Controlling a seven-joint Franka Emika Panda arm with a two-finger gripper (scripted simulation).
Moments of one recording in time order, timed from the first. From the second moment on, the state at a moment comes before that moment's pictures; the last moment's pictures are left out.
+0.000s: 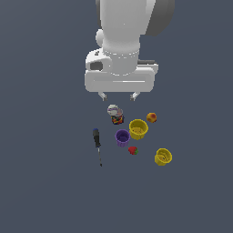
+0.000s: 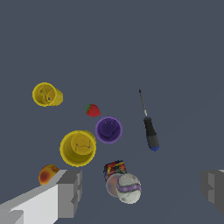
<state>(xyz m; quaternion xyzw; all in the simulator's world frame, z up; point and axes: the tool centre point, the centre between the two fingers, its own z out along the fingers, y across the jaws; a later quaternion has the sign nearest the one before) 0.003 0.008 0.329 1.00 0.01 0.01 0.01</state>
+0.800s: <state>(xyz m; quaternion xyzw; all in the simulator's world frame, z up) 0.009 -0.007 0.319 1.00 -0.01 0.01 0.01</state>
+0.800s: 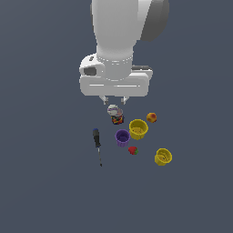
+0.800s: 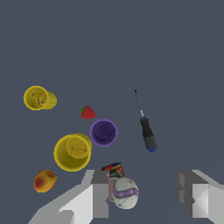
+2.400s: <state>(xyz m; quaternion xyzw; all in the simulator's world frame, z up) 0.002 -0.009 0.099 0.98 -0.13 -0.12 -0.08</state>
